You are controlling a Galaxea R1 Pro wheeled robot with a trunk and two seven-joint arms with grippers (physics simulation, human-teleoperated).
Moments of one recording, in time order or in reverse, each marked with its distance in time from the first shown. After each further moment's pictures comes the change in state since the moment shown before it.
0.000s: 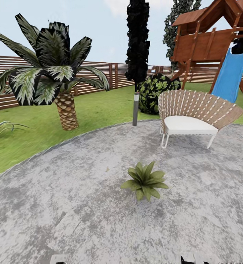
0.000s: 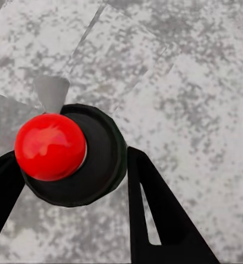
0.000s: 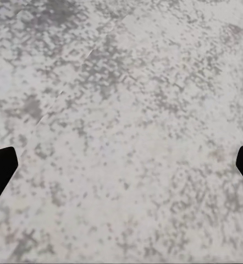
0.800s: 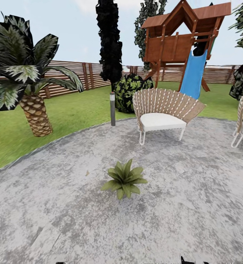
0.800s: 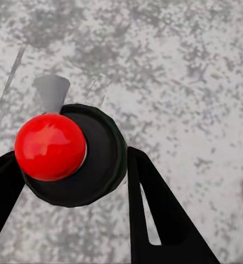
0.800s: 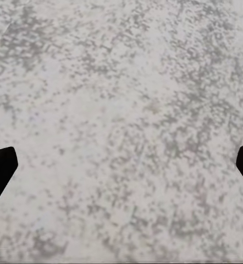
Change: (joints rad) left arm 0.000 0.001 0.000 0.000 0.000 0.000 0.000; right arm 0.000 0.000 -0.001 0.000 -0.003 0.000 -0.002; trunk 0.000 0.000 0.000
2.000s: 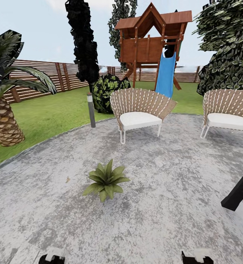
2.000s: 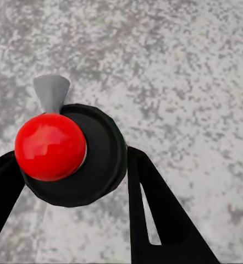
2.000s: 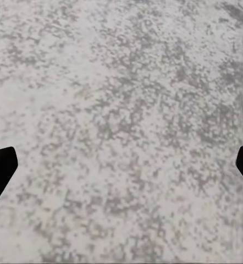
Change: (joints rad) left arm -0.030 0.056 -0.038 -0.029 -0.106 0.017 -0.053; right arm 0.000 -0.001 0.057 -0.053 0.003 -0.002 0.004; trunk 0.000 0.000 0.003
